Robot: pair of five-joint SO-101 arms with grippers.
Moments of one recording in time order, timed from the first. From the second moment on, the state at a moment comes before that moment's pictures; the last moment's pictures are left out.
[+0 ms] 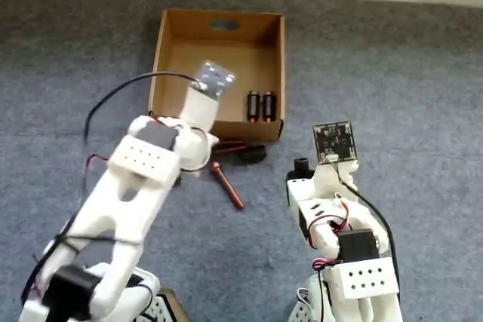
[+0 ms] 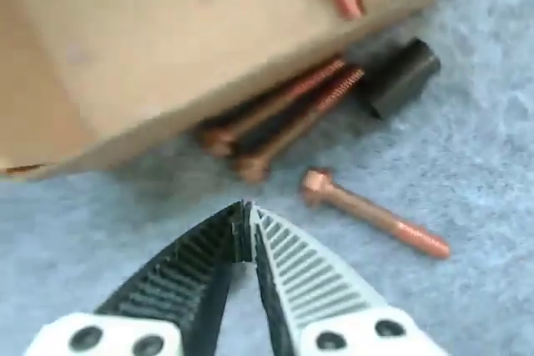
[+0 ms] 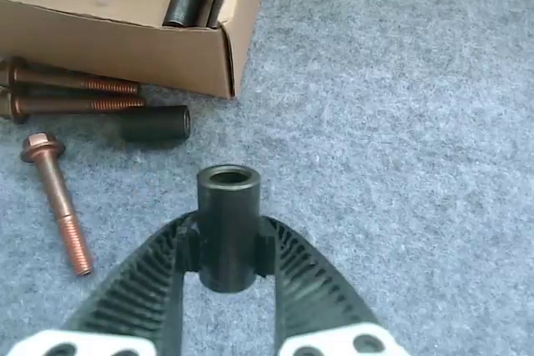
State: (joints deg) left arm 12.6 -22.5 36.0 58.9 -7.9; right arm -13.7 -73.8 73.7 51.7 2.1
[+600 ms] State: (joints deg) left arm 21.7 -17.1 45.9 57.5 35.1; right arm -13.7 -73.8 73.7 51.7 2.1
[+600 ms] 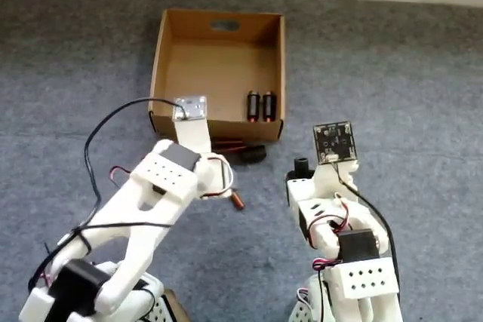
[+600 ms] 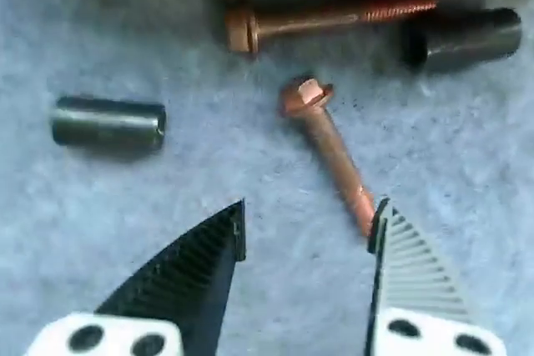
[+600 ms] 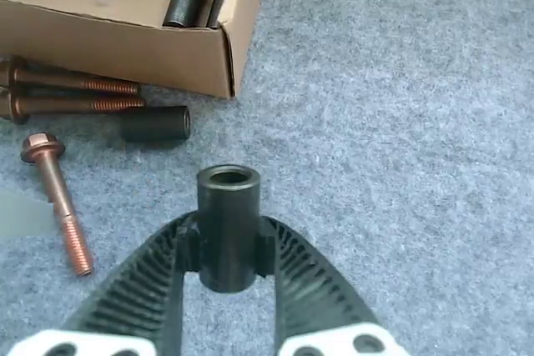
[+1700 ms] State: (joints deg) left arm 20.0 -5.4 41.2 59.9 18.9; right arm -13.7 -73.8 73.7 51.7 2.1
